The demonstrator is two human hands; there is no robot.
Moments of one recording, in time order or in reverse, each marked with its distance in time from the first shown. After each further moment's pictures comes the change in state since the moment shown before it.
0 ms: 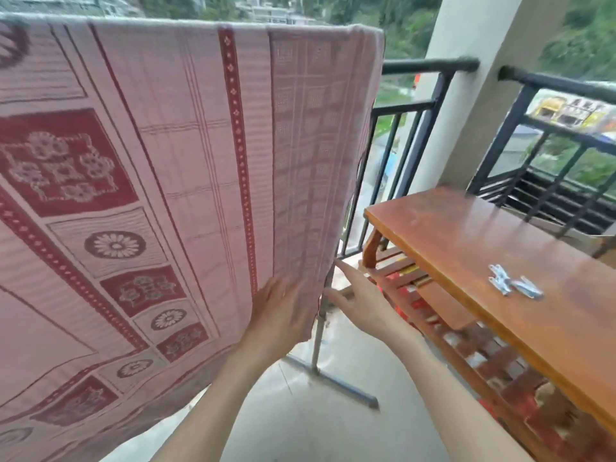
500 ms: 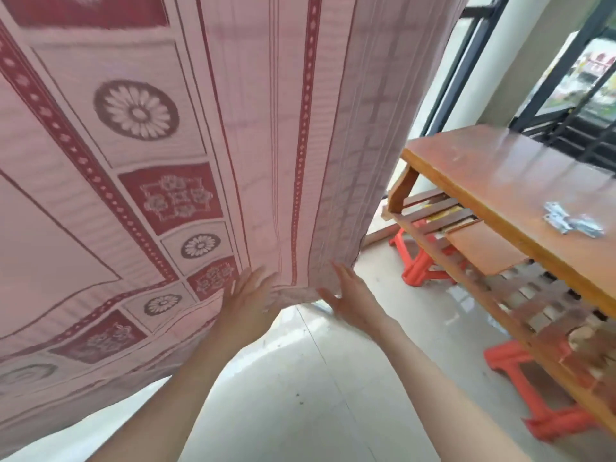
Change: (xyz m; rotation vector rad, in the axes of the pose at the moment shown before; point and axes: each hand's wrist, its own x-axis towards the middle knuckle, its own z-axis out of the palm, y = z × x) left_hand -0.112 -0.192 0.085 0.133 -0.252 -0.227; right_hand -0.011 0.071 0.208 -0.211 -0.114 0.182
